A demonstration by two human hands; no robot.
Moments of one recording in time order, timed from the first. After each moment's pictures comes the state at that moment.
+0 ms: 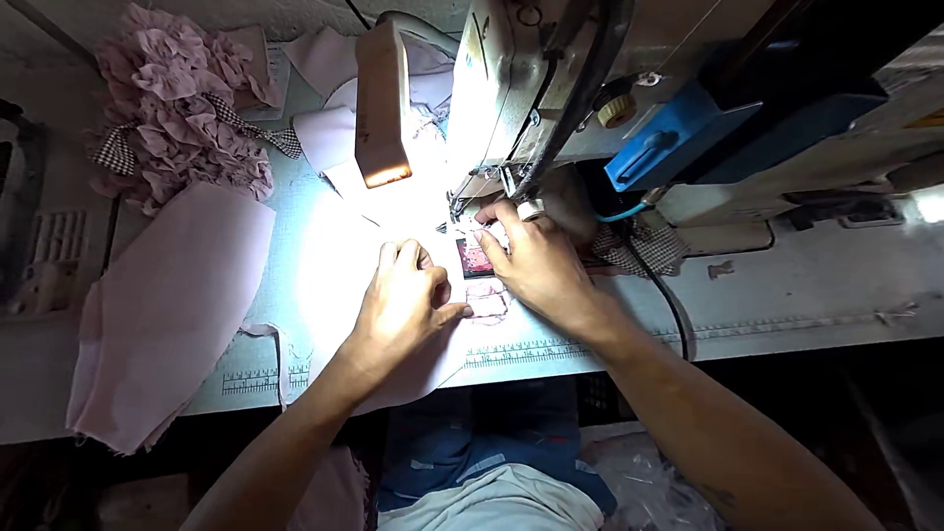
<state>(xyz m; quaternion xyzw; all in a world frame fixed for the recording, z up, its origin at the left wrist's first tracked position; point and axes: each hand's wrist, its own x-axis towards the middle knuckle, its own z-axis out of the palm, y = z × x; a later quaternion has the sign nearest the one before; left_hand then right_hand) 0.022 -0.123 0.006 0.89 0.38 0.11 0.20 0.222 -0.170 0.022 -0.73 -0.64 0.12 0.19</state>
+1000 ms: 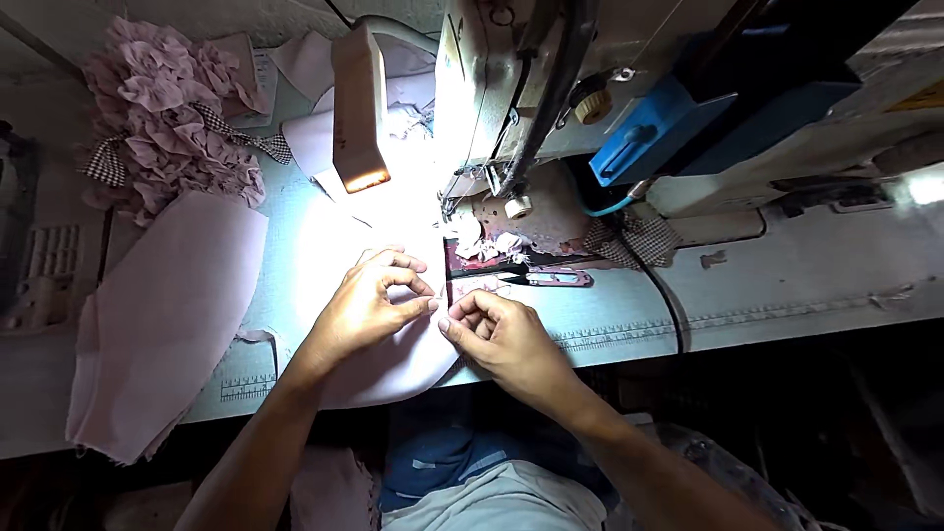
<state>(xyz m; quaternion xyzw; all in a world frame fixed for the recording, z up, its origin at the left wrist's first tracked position) -0.012 -0.103 0.012 0.85 0.33 0.15 0.39 0.171 -0.234 0.014 -0.69 -0.51 0.38 0.35</state>
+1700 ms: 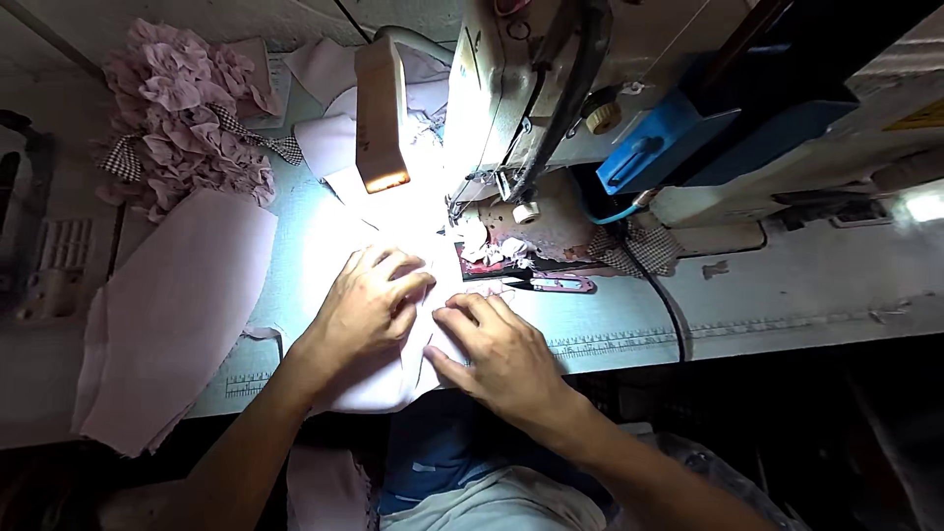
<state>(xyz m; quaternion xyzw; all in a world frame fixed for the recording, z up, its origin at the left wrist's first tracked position) -0.022 -0.096 -0.004 0.95 0.22 0.18 0.13 0.156 -0.239 0.001 -0.67 -0.72 0.04 0.19</state>
